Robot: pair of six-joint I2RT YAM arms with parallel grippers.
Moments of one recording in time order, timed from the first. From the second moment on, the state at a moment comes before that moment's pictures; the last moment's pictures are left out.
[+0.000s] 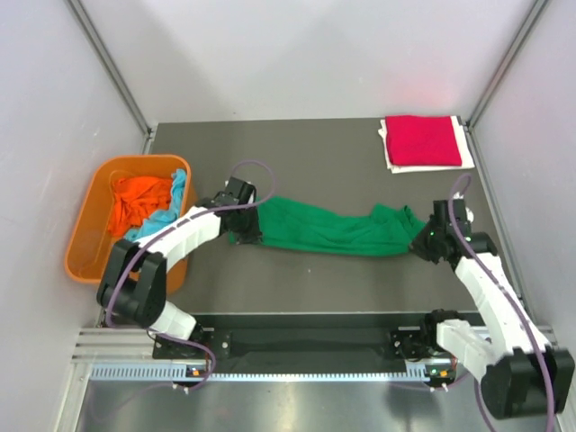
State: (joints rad) left arm -0.44 1.52 0.94 -0.51 0.11 -0.60; right arm 0.08 0.96 0.69 -0.75 0.05 0.76
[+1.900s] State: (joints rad) left arm -0.42 1.28 1.09 -0.71 0.01 -0.43; right arm 0.45 1.28 0.67 -0.63 -0.10 1.34
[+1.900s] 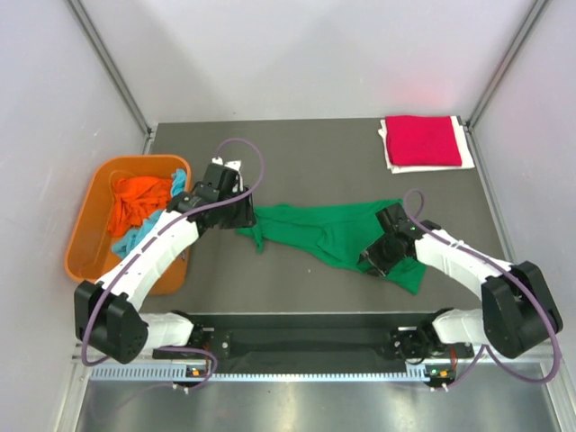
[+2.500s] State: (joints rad) left arm -0.42 1.27 1.03 -0.70 0.06 -0.41; right arm 0.45 1.30 0.67 -0.63 -0.02 1.38
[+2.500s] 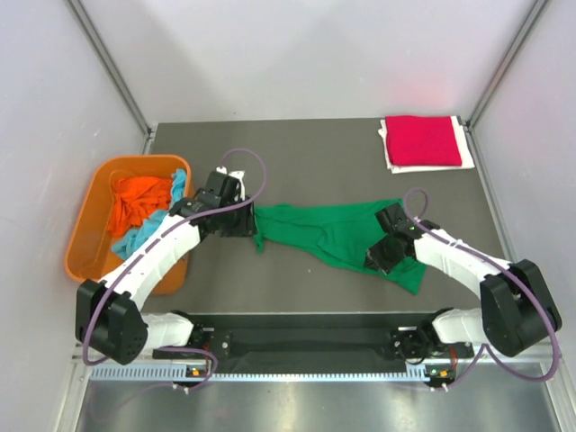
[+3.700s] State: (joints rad) left arm -0.47 1.56 0.99 -0.58 0.07 -0.35; right arm 0.38 1.14 0.85 -0.69 0.13 1.09
